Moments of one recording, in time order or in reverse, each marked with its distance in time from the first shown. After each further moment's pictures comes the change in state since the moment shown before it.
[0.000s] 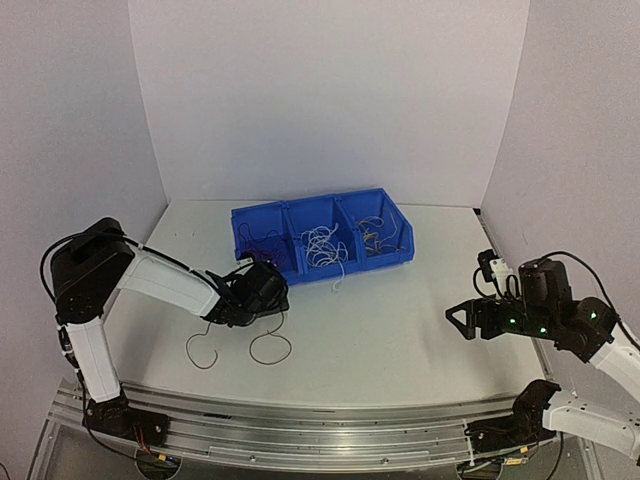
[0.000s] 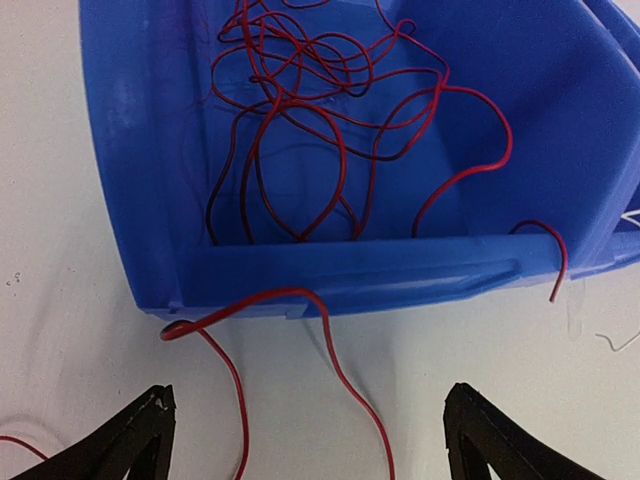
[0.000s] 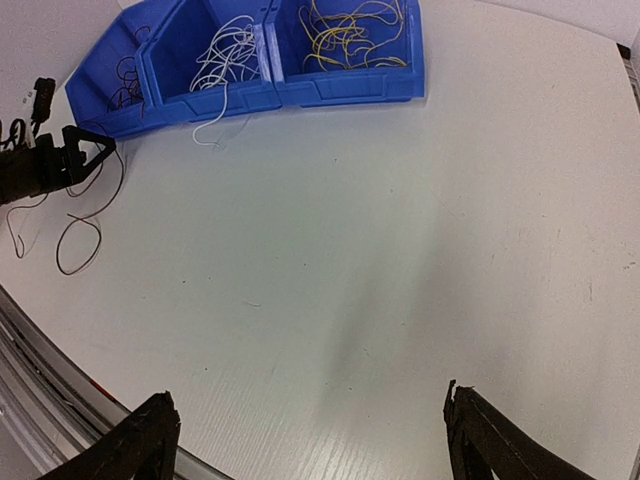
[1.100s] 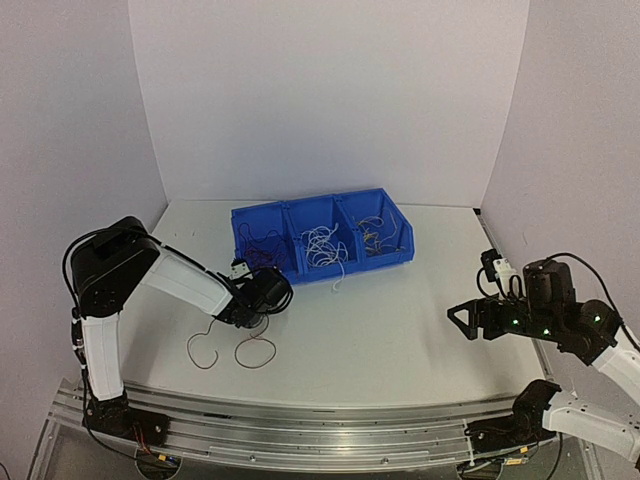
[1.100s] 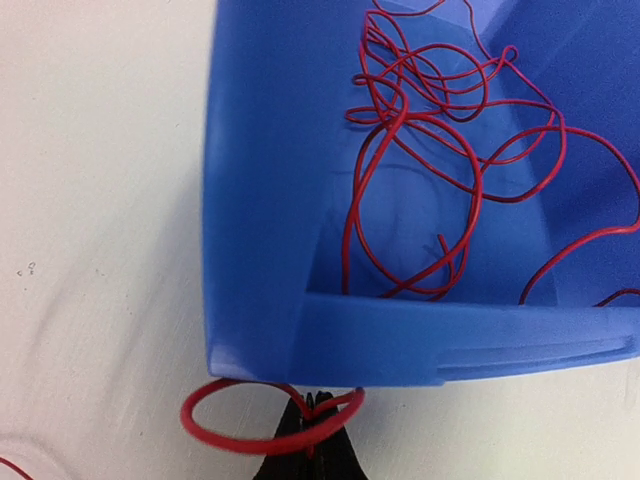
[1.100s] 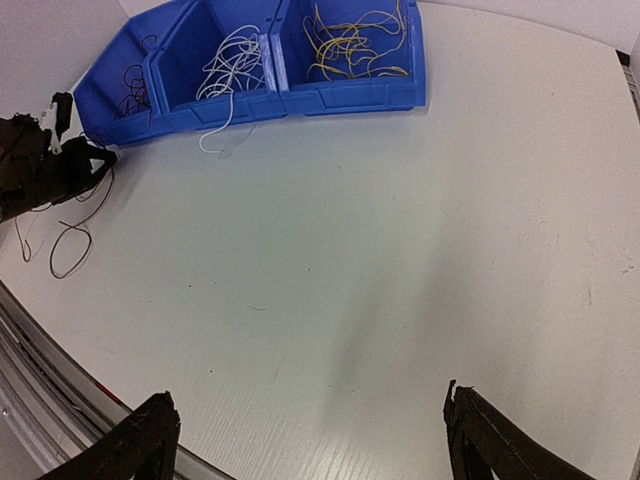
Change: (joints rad) left arm 0.024 0.126 0.057 -0.029 -0.102 -0.146; right arm 0.000 -0.032 -0.002 -0.005 -0.003 0.000
